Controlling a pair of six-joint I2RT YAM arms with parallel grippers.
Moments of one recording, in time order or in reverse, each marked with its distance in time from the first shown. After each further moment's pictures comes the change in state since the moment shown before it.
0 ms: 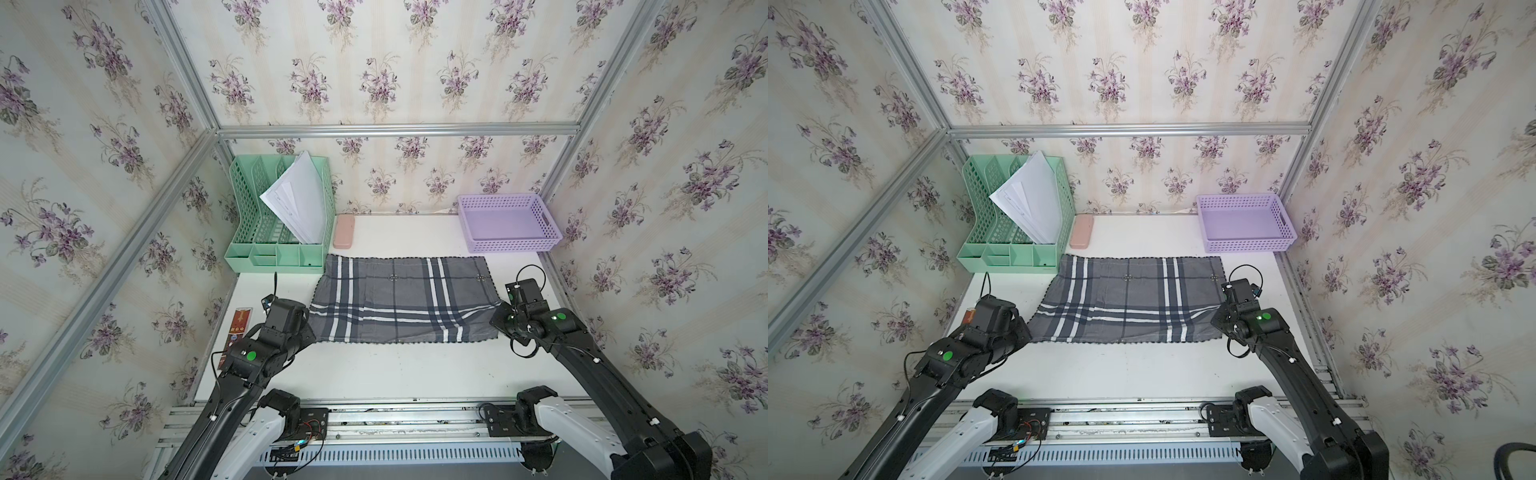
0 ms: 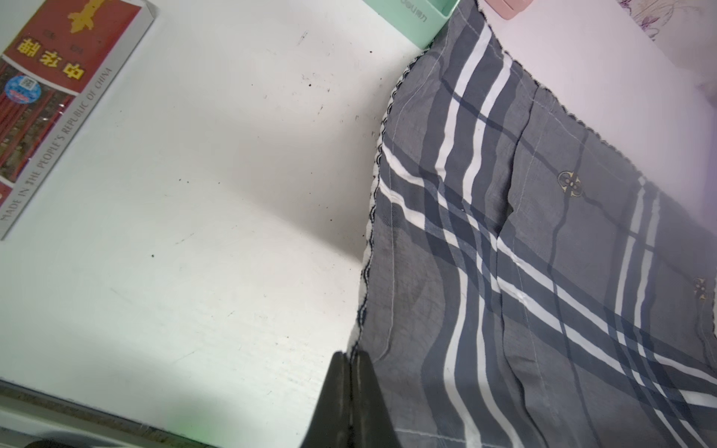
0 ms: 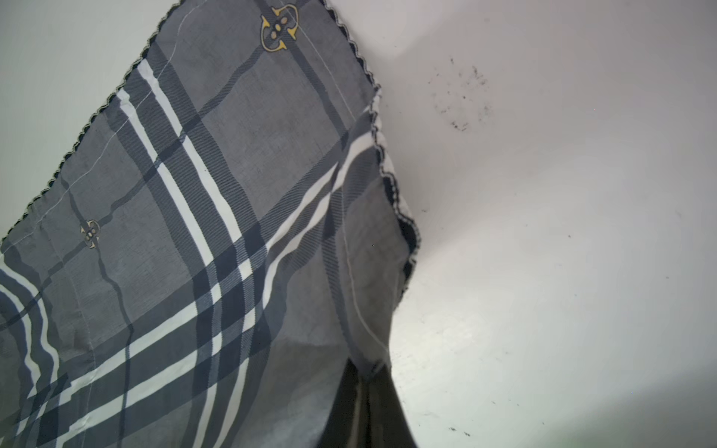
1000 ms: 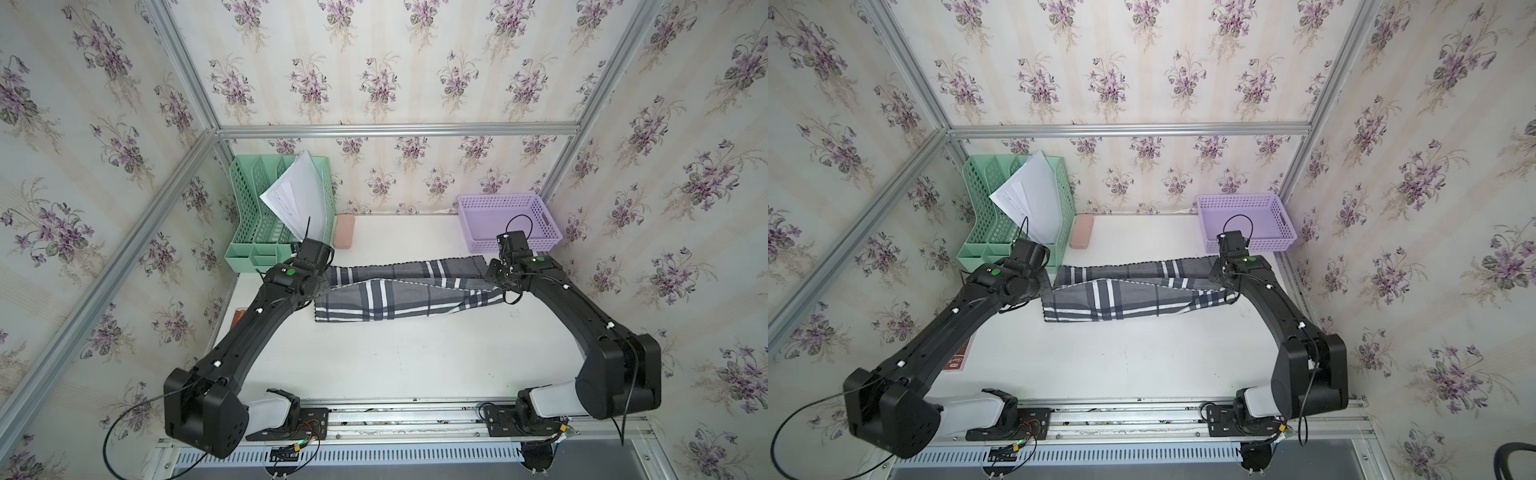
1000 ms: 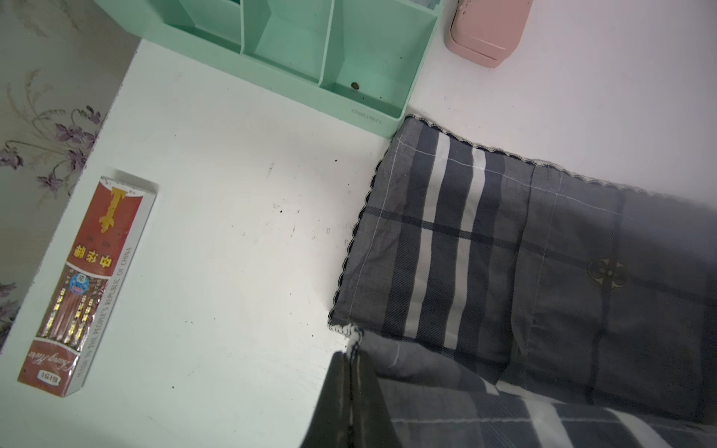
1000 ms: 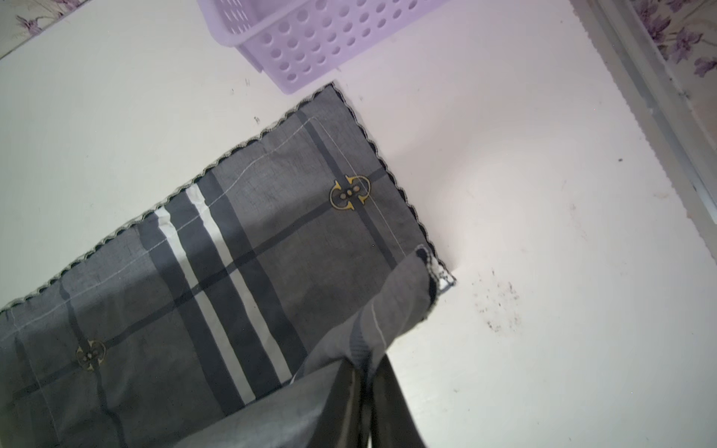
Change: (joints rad) left arm 0.039 0.678 0.420 0.150 -0.120 0.269; right arm -0.107 0.529 0.407 0.178 0.082 -0.311
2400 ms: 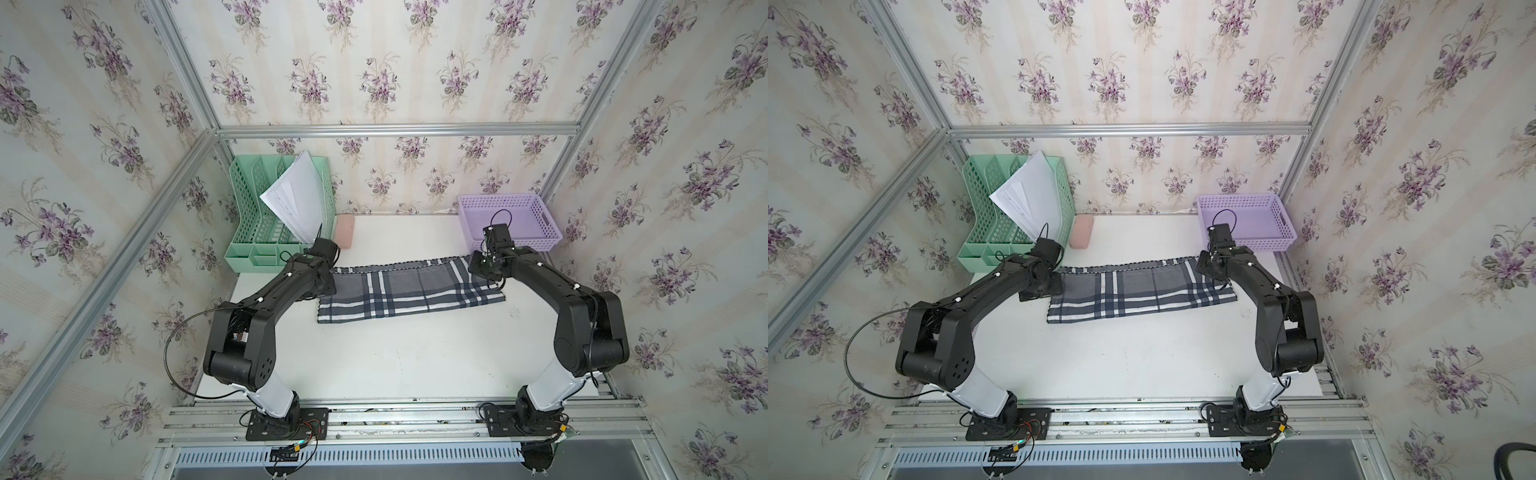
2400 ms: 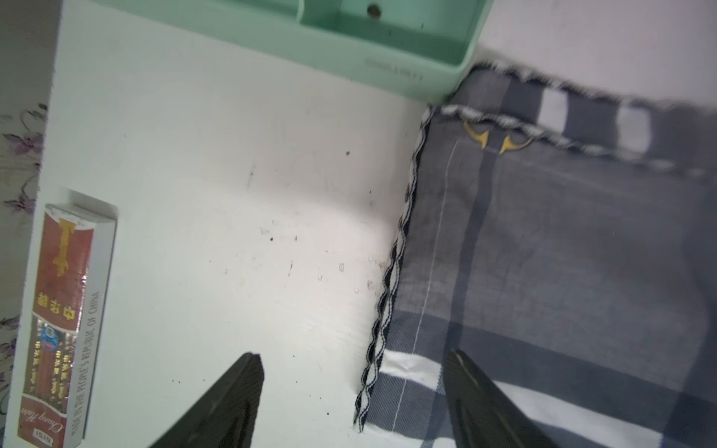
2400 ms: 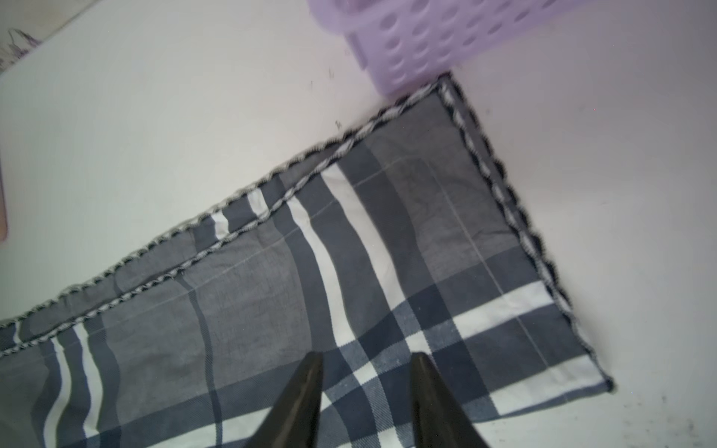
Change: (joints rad) left arm 0.066 0.321 -0.035 0.126 -0.006 0.098; right arm 0.035 0.236 0.047 0.188 -0.176 -0.050
